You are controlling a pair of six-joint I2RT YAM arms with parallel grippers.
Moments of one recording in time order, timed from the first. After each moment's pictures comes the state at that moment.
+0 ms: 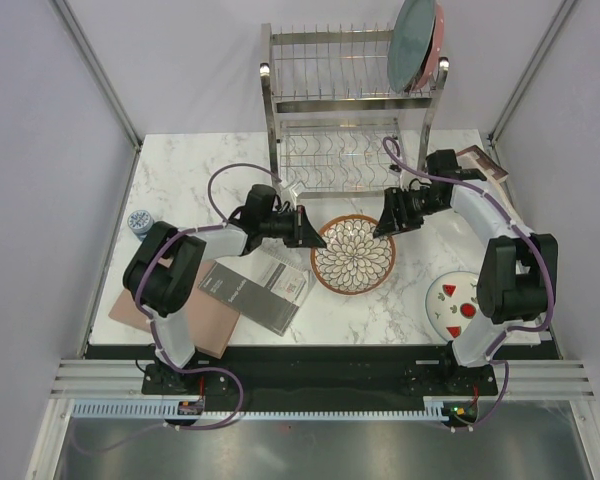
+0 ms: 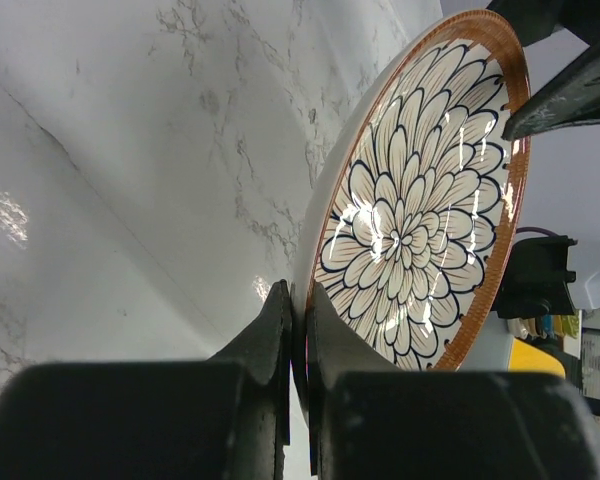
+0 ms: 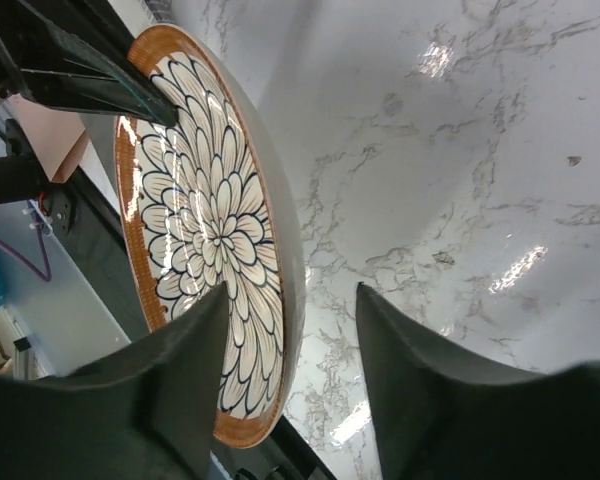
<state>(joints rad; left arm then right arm) -0.49 1.84 0.98 0.31 0.77 -0.61 0.07 1.71 1.33 -0.85 -0.77 -0.16</state>
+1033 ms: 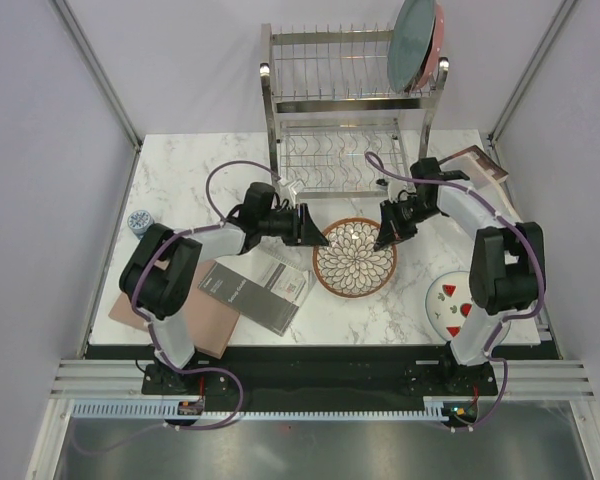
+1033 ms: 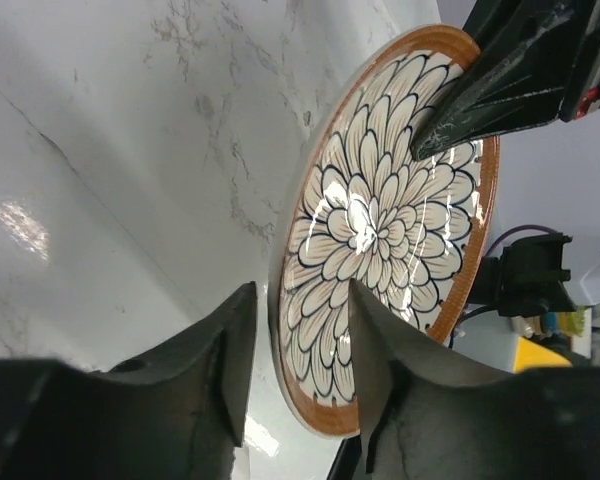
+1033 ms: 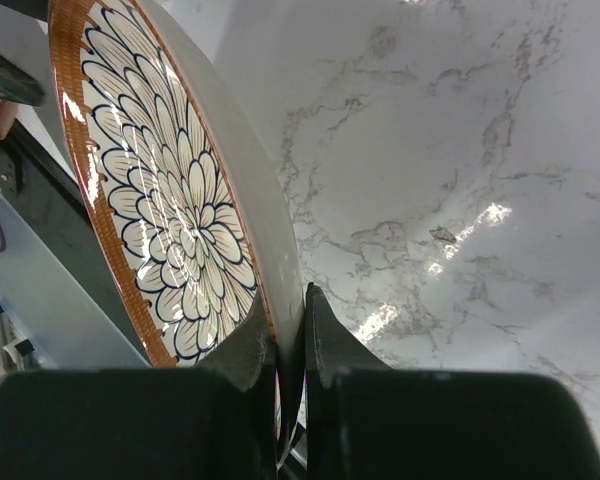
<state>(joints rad) -0.48 1.83 0.98 0.29 0.77 -0.60 0.13 1.79 1.32 -0.90 -0.70 -0.20</state>
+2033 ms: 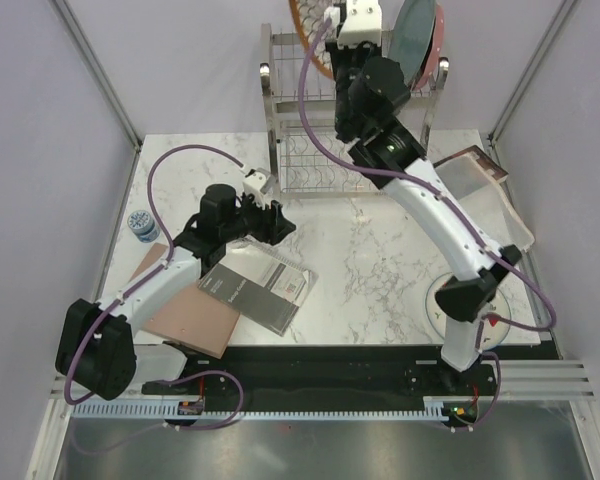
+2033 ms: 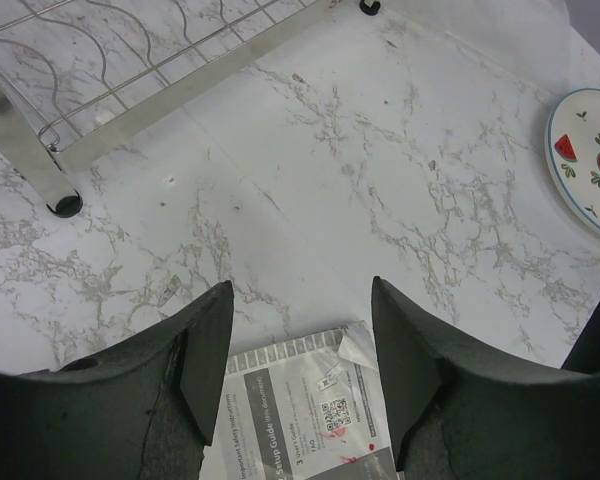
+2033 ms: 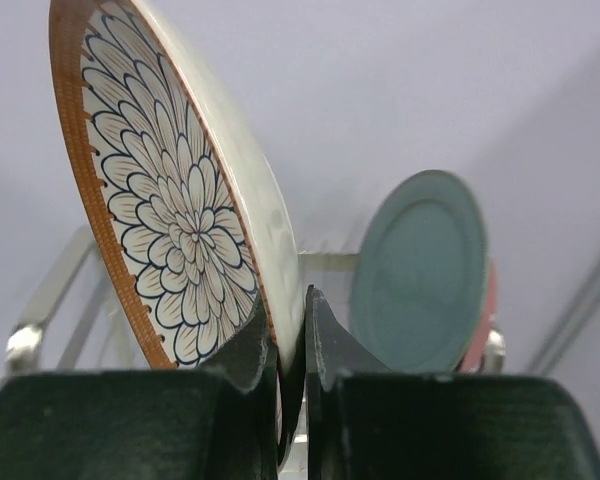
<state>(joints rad) -0.45 1.28 0.85 0.05 0.40 -0.10 0.74 1.78 2.20 -0.04 0.69 -0.36</state>
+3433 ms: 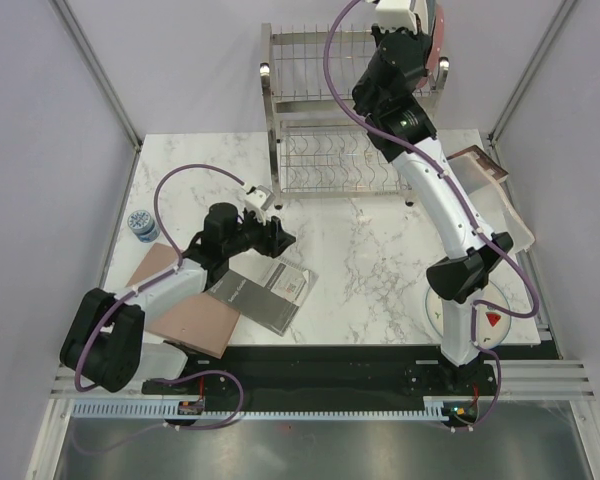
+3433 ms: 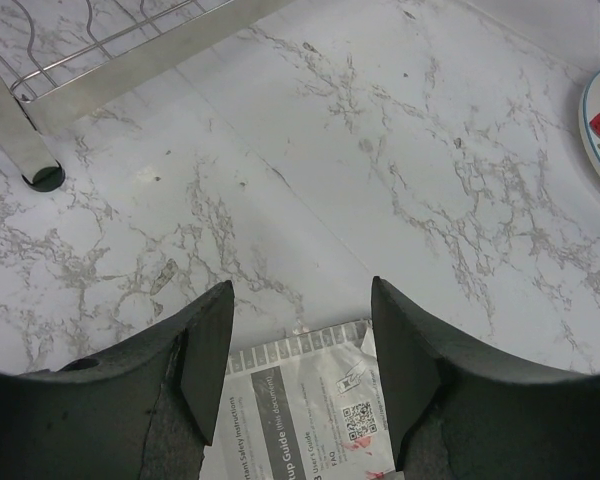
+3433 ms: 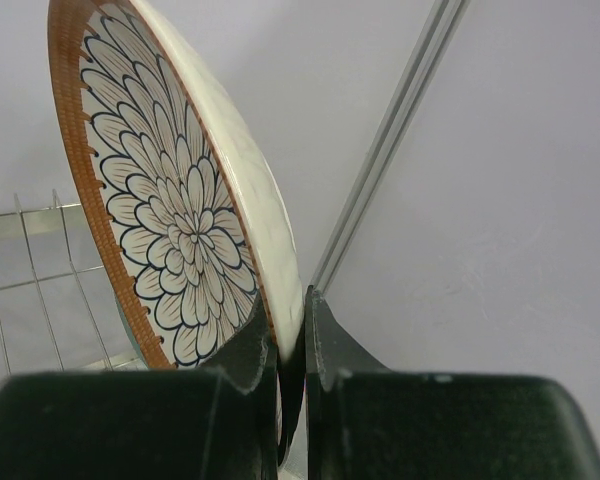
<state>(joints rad) -0.45 1.32 0.65 0.32 0.40 -0.10 0.56 2.00 2.45 -0.01 1.10 -0.64</state>
